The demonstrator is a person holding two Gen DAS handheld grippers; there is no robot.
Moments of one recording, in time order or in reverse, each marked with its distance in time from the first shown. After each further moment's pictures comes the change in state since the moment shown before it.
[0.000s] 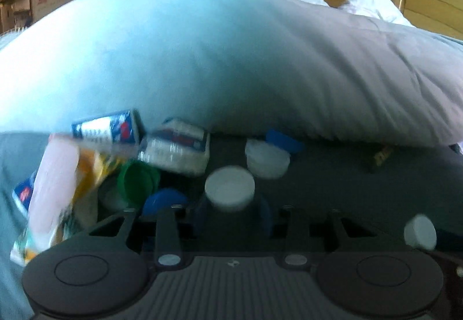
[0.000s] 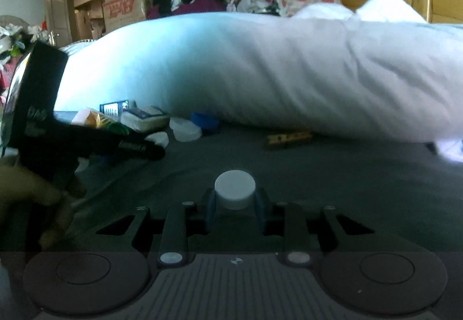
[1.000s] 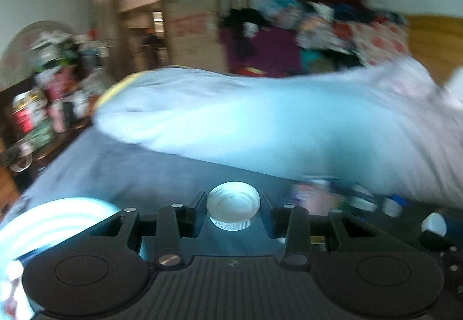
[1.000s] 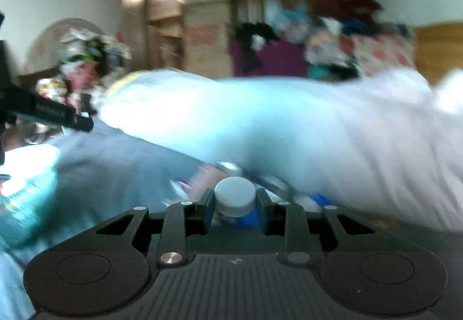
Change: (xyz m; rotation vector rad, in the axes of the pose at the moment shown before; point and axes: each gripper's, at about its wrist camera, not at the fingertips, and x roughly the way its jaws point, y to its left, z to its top) left arm -0.284 0.122 0.007 -0.210 -0.127 0.518; right arm -0.091 0.130 0.067 -0.177 -0.152 0.281
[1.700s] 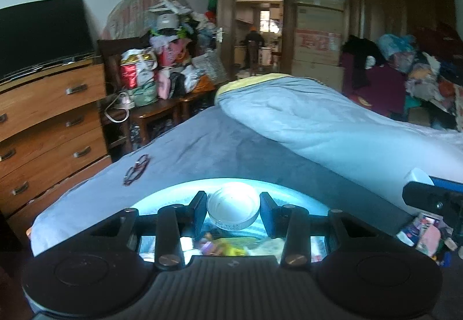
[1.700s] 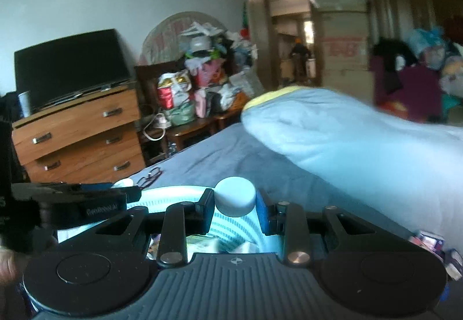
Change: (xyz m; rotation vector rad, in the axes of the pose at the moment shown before) left arm -0.161 0.314 -0.015 -0.313 -0.004 0.283; right arm 0.006 0.262 0.129 -0.141 0.044 0.436
